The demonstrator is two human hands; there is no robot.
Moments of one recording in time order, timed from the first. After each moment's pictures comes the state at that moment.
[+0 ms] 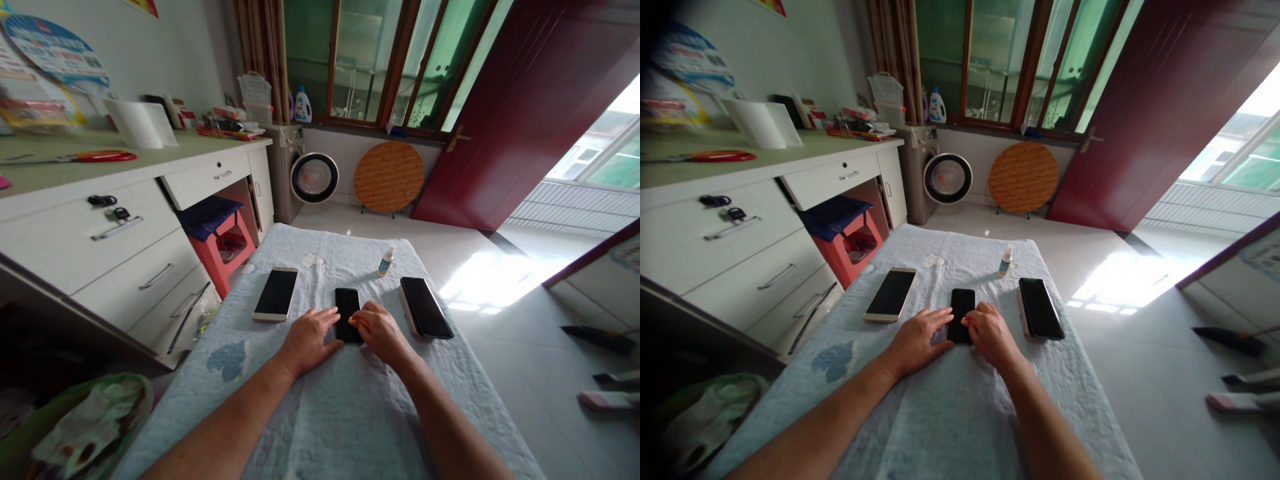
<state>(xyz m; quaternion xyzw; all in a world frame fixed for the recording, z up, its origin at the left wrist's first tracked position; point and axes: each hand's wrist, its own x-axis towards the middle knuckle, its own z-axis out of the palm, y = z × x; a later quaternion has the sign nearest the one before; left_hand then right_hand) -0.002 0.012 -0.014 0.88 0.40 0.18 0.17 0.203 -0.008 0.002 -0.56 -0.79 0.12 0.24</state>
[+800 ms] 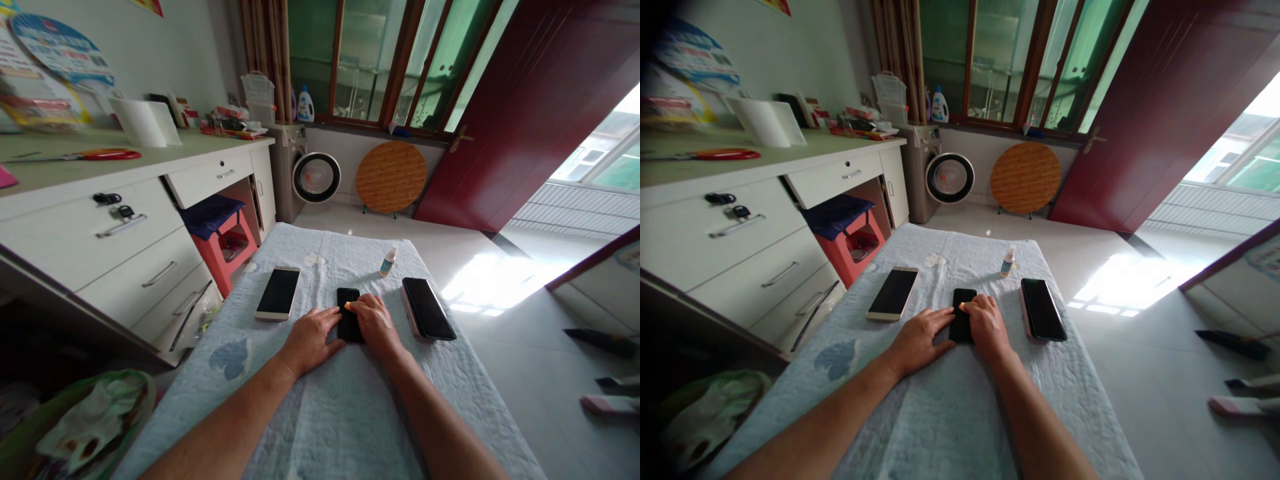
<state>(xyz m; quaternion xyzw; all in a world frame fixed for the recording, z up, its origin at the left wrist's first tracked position) -0.002 0.011 -0.008 0.88 0.40 0.19 0.18 0.193 0.007 -0.012 -0.57 -0.77 0.07 0.29</state>
